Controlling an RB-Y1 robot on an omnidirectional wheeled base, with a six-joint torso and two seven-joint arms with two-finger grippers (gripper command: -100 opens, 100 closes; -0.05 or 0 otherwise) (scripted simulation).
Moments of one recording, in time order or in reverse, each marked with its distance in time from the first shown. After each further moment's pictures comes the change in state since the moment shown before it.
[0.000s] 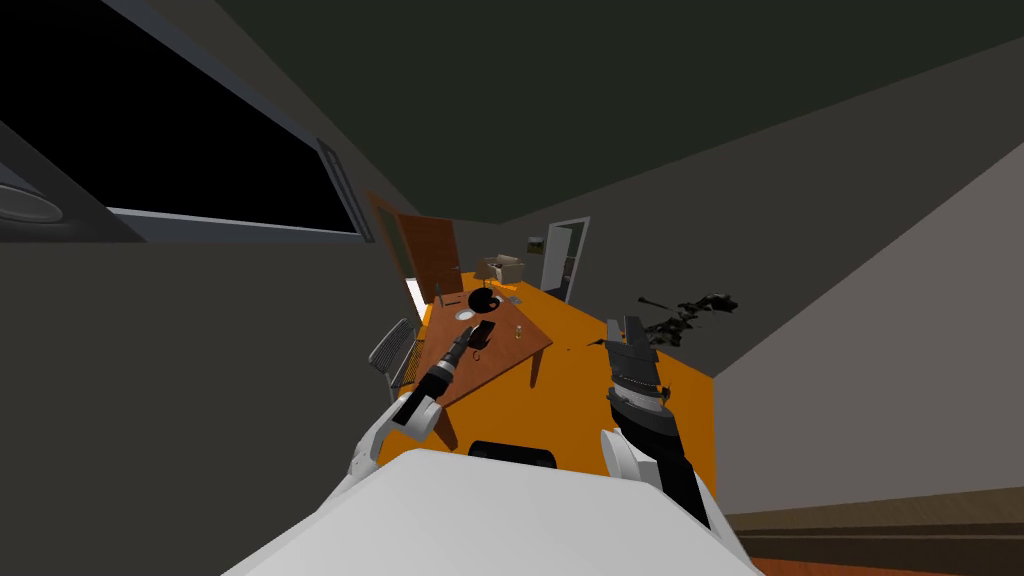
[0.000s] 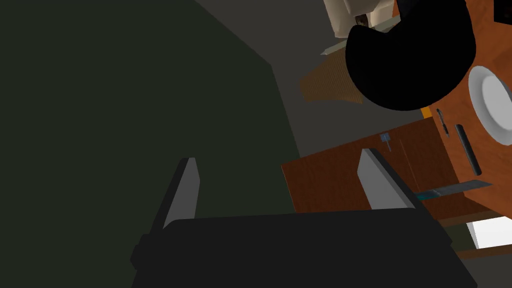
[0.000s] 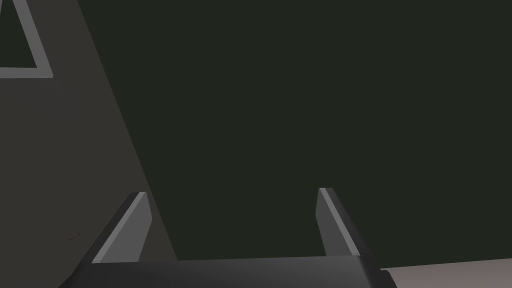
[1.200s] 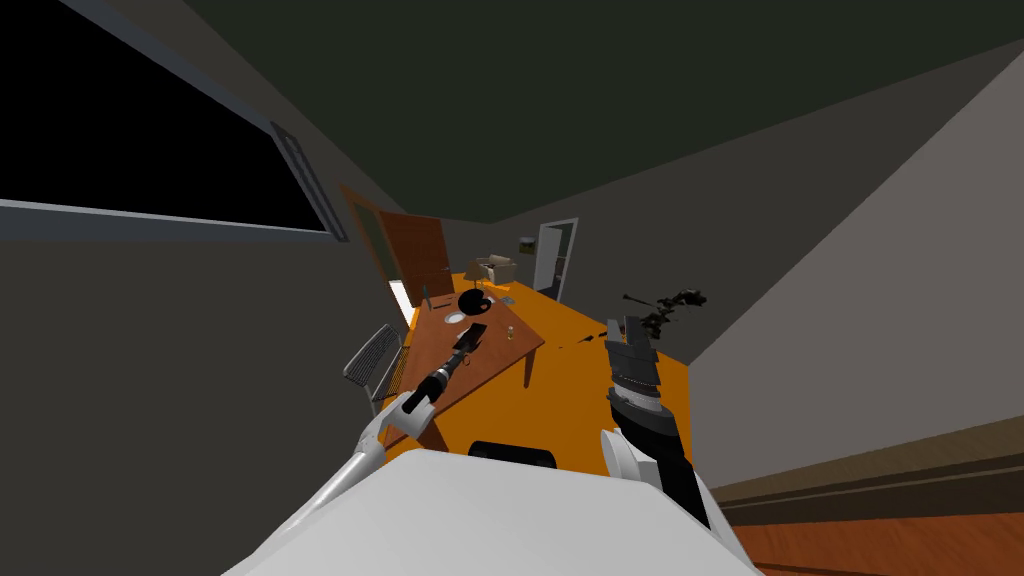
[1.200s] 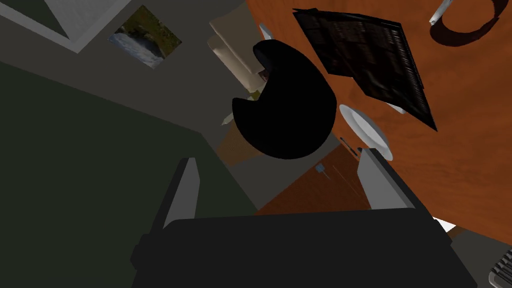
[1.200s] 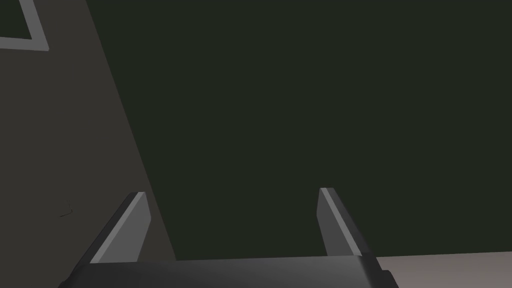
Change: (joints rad) left arm -0.118 0.103 -0.039 0.338 -0.024 0.174 -0.012; right arm 0.000 0.000 0.000 0.000 0.000 0.000 0.000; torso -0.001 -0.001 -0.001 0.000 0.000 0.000
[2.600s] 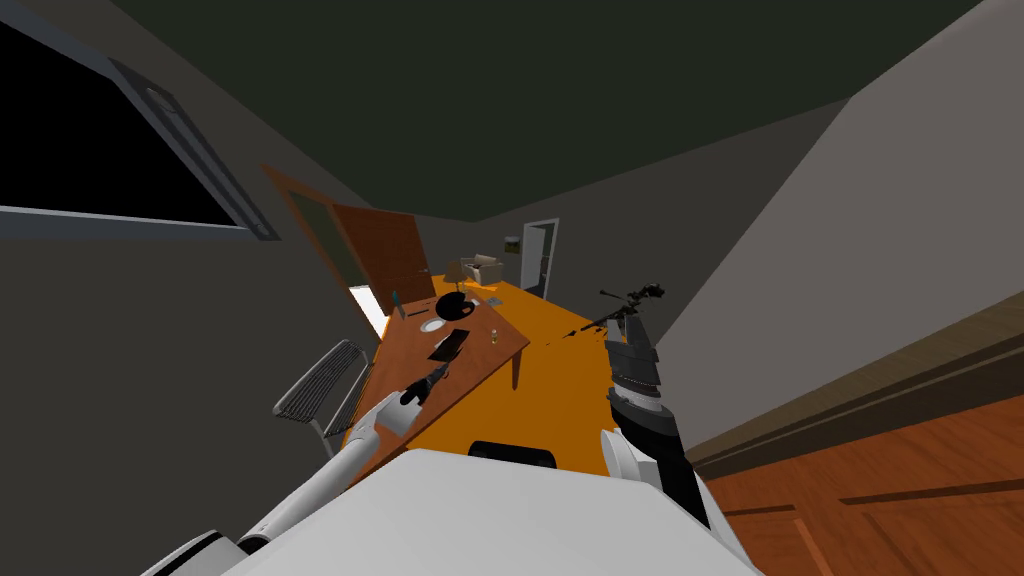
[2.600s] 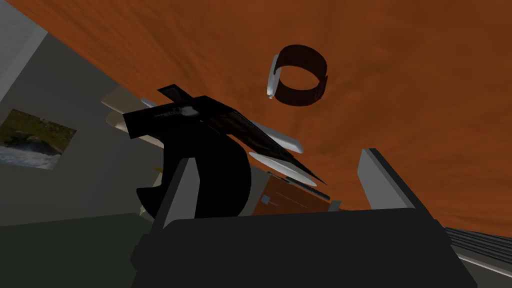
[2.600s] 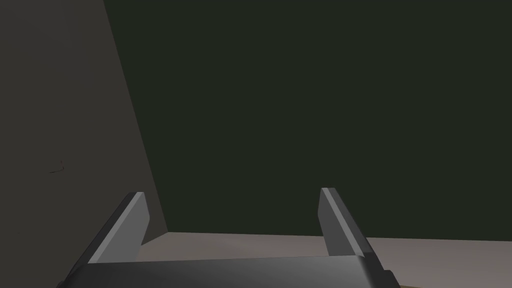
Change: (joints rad) left arm -0.108 0.064 0.025 0.328 -0.071 0.264 0.015; right arm 0.000 0.000 0.000 0.000 0.000 0.000 0.000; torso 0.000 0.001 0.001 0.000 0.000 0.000
